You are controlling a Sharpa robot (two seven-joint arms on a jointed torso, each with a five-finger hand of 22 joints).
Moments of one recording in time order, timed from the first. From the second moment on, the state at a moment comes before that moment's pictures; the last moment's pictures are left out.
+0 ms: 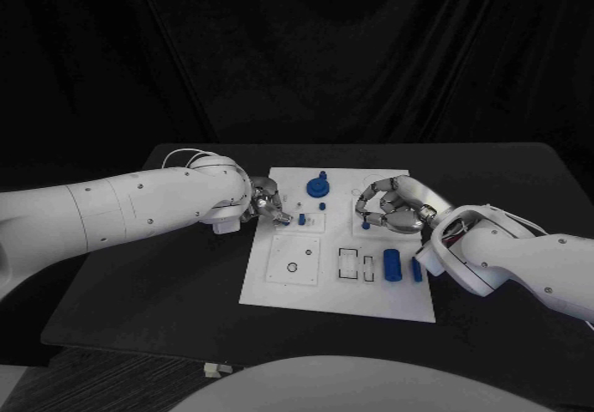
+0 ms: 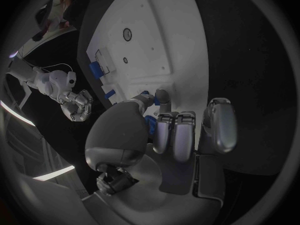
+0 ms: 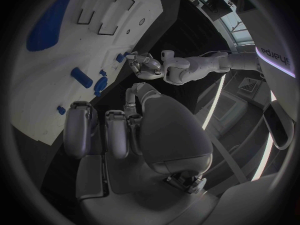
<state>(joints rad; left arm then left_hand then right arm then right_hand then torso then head) 1.28 -0.67 -0.21 1.30 -1.04 0.13 -0.39 1.12 -0.04 0.26 0.26 0.56 1.03 0.00 0.51 1.28 1.46 -0.05 1.55 1.31 1.47 -0.08 1.56 1.30 0.02 1.41 0.02 1.31 1.29 1.20 -0.86 -0.21 1.67 -0.96 -0.49 0.04 1.42 -0.01 0.18 0.17 0.64 0.76 0.07 0.66 0.44 1.47 -0.01 1.58 1.32 1.47 -0.07 1.50 1.31 0.04 1.46 0.05 1.37 1.30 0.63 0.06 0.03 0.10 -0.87</state>
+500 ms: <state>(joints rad) 1.28 -0.67 -0.21 1.31 -1.06 0.13 -0.38 1.12 -0.04 0.27 0.27 0.50 1.03 0.00 0.52 1.28 1.46 -0.05 1.55 1.31 1.47 -0.08 1.56 1.30 0.02 1.41 0.02 1.31 1.29 1.20 -0.86 -0.21 1.67 -0.96 -0.49 0.04 1.42 -0.01 0.18 0.17 0.64 0.76 0.07 0.66 0.44 1.47 -0.01 1.58 1.32 1.47 -0.07 1.50 1.31 0.04 1.46 0.05 1.37 1.30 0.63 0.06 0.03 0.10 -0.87</state>
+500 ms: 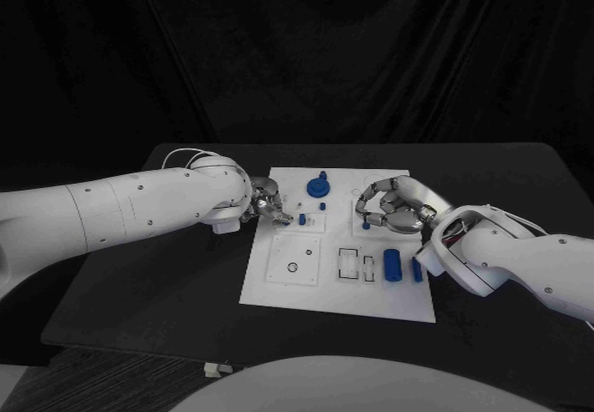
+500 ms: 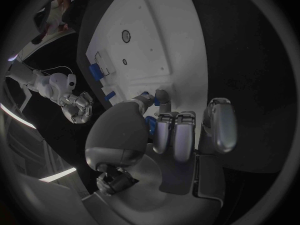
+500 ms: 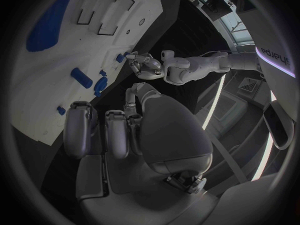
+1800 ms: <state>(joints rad) 1.28 -0.72 -0.21 1.36 -1.07 0.03 -0.29 1.16 -0.05 0.34 0.22 0.55 0.99 0.03 0.51 1.28 1.46 -0.05 1.55 1.31 1.47 -0.08 1.56 1.30 0.02 1.41 0.03 1.29 1.29 1.19 -0.86 -0.21 1.66 -0.96 -0.49 0.04 1.42 -0.01 0.18 0.17 0.64 0.76 0.07 0.66 0.44 1.47 -0.01 1.58 1.32 1.47 -0.07 1.50 1.31 0.04 1.46 0.05 1.37 1.30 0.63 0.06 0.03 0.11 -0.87</state>
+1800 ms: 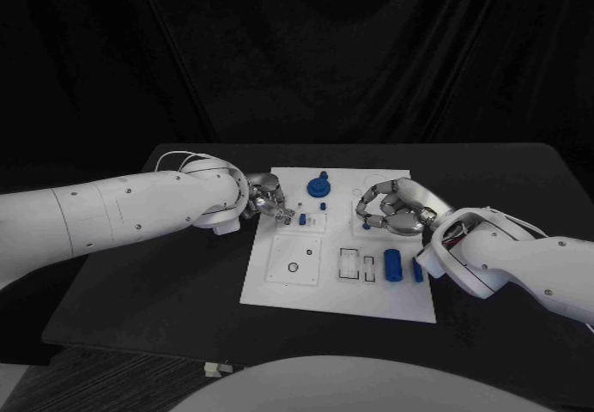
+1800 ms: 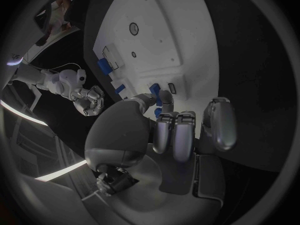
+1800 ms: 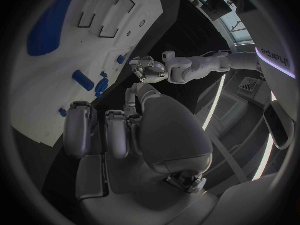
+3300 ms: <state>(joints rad) 1.27 -0.69 -0.21 1.34 -1.07 0.02 -0.38 1.16 -0.05 0.36 0.23 0.55 0.99 0.03 0.51 1.28 1.46 -0.05 1.55 1.31 1.47 -0.08 1.56 1.30 0.02 1.41 0.03 1.29 1.29 1.19 -0.86 -0.21 1.66 -0.96 -0.49 0.04 1.42 -0.01 0.18 0.17 0.64 0.76 0.07 0.66 0.44 1.47 -0.01 1.58 1.32 1.47 -0.07 1.50 1.31 0.04 1.46 0.05 1.37 1.30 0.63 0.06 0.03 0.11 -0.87</state>
